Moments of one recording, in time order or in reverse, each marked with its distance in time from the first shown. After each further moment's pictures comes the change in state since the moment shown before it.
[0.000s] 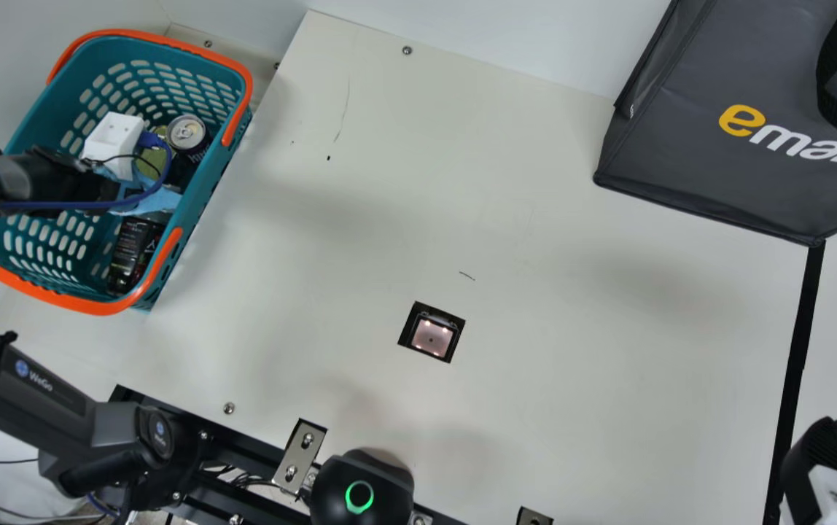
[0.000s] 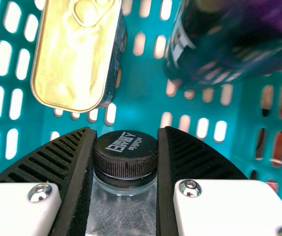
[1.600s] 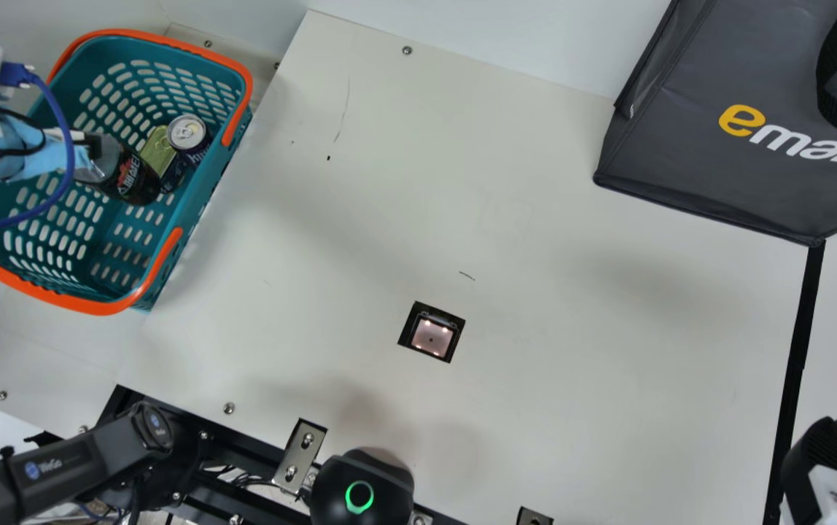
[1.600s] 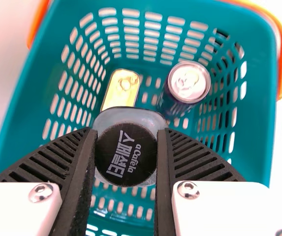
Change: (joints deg) left arm 11.0 -28.5 -8.1 8.6 30.0 -11.5; right arm 0.0 0.0 0.0 0.0 0.0 0.0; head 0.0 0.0
